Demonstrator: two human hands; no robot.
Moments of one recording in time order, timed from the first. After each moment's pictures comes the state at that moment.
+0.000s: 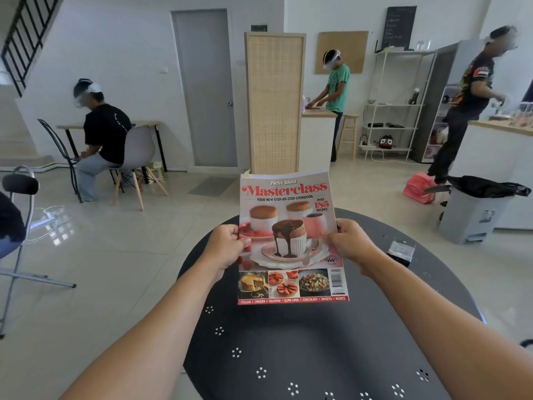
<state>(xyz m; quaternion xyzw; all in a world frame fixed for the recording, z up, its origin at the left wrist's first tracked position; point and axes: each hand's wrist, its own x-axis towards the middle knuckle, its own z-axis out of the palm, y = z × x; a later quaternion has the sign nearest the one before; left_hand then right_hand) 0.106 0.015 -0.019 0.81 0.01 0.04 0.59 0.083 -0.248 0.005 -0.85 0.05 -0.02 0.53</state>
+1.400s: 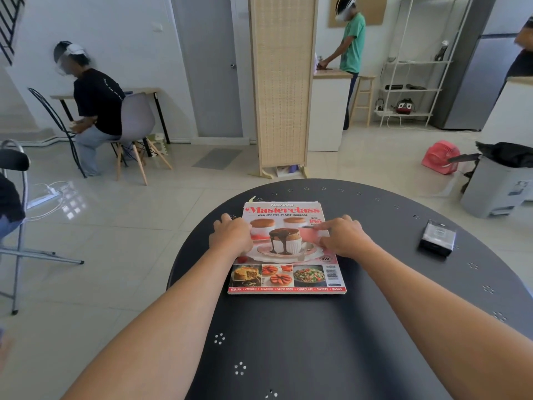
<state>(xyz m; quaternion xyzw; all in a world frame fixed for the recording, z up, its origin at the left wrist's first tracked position) 0.193 0.007 -0.073 0.99 0.07 -0.04 0.11 0.181 -0.228 -0.074 -0.98 0.04 0.07 0.17</state>
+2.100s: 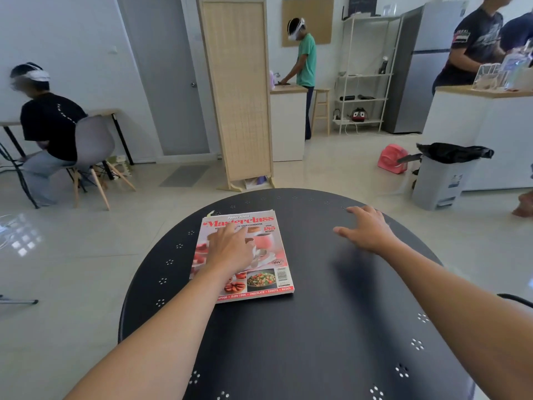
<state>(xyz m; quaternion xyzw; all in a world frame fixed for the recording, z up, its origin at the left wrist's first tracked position) 0.177 -0.069 -0.083 0.99 -0.08 0.05 0.12 0.131 -0.368 -0.051 -0.96 0.13 -0.07 0.23</state>
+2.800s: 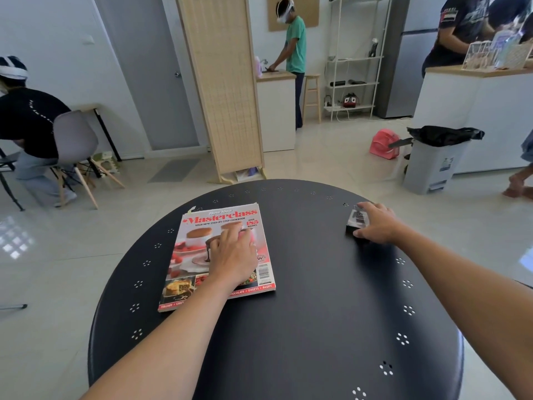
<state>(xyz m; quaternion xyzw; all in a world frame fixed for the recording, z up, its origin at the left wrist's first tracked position) 0.167 -0.116 -0.113 0.98 -0.13 0.09 0.10 0.137 -0.444 -0.075 -0.96 0.16 0.01 0.24</state>
